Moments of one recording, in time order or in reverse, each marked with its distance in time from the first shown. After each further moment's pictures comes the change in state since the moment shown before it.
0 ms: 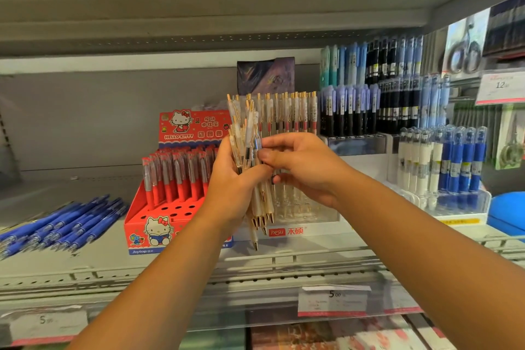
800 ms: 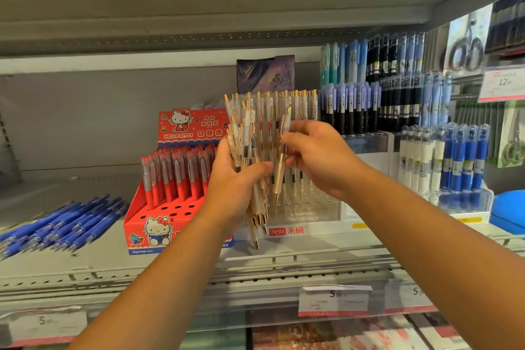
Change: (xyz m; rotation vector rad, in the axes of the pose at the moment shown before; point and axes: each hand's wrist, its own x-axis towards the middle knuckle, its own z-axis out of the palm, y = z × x) left_hand 0.001 -0.002 -0.001 0.097 0.061 -0.042; right_hand 0.005 -0.003 -0.014 -0.090 0.163 -0.088
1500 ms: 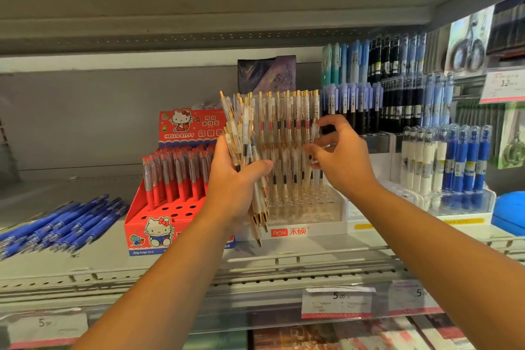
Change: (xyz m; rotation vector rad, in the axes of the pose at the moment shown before) left_hand -0.004 0.009 0.002 0.091 0.069 0.012; right_hand 0.015 0.043 -0.039 -0.462 0.344 -0.240
